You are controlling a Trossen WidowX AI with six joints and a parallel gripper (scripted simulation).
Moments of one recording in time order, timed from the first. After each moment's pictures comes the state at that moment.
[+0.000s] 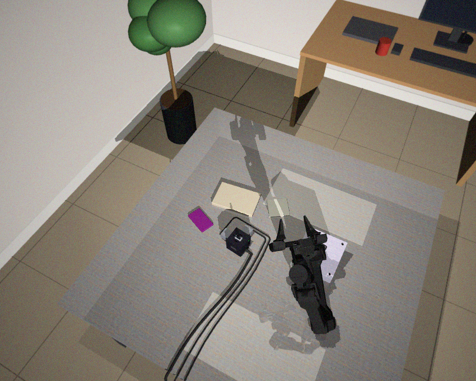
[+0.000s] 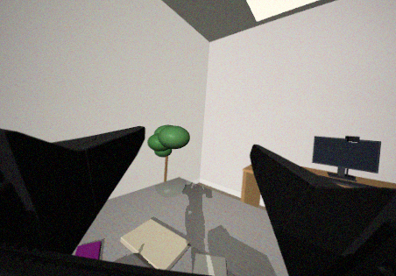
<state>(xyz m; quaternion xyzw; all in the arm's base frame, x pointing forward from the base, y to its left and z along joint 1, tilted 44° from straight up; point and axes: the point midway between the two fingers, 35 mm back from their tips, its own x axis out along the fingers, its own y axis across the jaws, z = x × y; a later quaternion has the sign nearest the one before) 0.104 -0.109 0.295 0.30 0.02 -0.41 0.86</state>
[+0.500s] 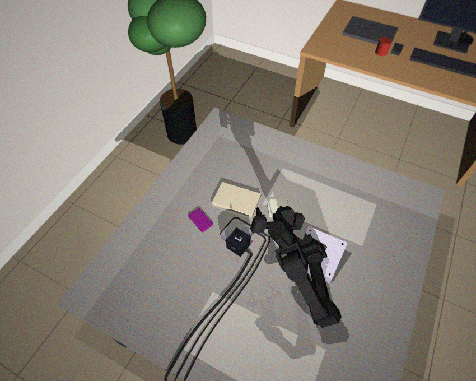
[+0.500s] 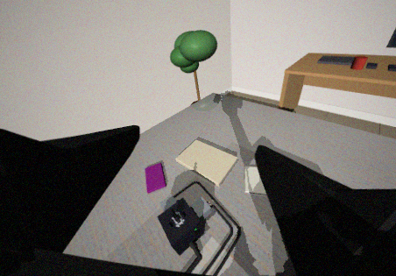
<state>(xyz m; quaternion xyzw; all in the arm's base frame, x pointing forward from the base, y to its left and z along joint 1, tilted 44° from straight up) 0.197 -0.099 0.255 0.49 0.23 -0.29 0.79</state>
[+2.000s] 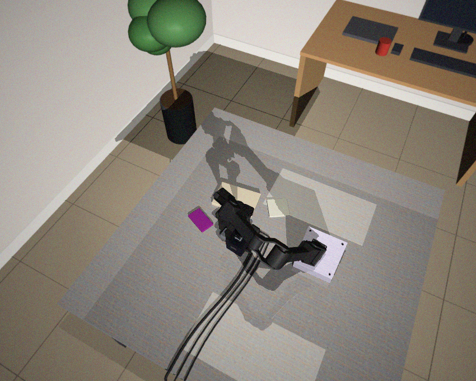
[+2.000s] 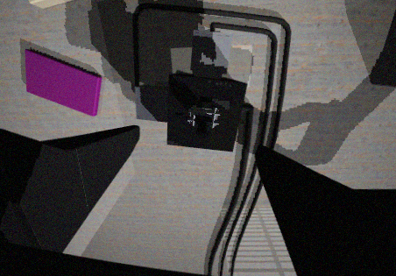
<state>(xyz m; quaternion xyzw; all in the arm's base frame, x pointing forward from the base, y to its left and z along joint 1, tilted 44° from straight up) 0.314 0.070 0.103 0.64 0.66 -0.32 0.24</state>
